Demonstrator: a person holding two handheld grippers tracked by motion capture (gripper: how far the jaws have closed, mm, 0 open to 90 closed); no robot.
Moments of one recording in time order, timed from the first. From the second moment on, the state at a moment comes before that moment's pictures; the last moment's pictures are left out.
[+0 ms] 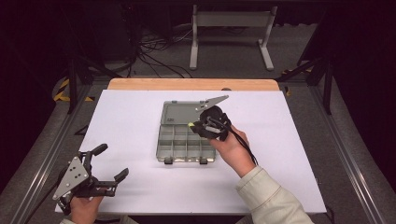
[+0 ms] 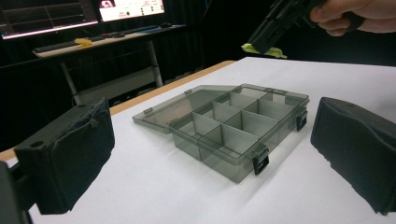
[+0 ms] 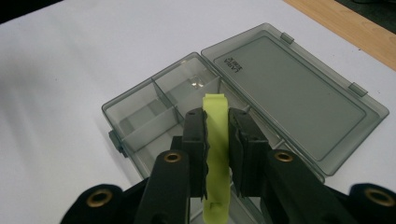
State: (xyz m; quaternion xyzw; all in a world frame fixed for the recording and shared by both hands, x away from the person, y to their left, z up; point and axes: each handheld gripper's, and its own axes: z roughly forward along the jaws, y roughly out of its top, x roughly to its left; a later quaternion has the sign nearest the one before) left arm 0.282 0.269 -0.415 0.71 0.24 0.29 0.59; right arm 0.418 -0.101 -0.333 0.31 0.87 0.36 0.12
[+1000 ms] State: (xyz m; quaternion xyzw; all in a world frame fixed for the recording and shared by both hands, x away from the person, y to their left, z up) left arm 0.283 0.270 -0.414 0.71 0.24 0.29 0.59; right arm 0.461 -0.083 -0.369 0.33 0.87 0.34 0.13
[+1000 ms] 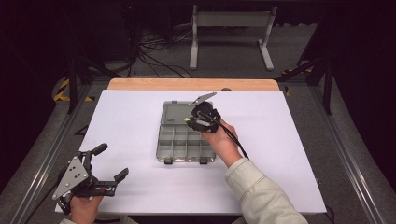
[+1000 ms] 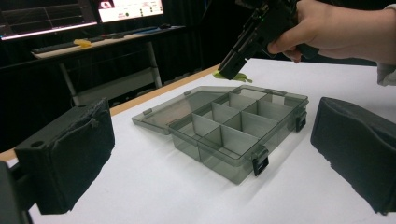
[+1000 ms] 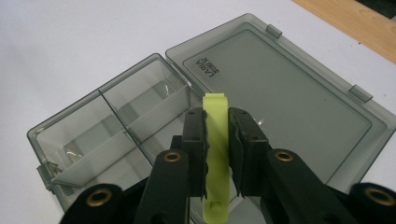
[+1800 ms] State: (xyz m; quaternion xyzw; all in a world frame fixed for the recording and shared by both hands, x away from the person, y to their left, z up) left arm 0.283 0.270 -0.415 0.71 0.24 0.29 0.59; right arm 0.470 -0.084 -0.400 0.36 0.87 0.33 0.10
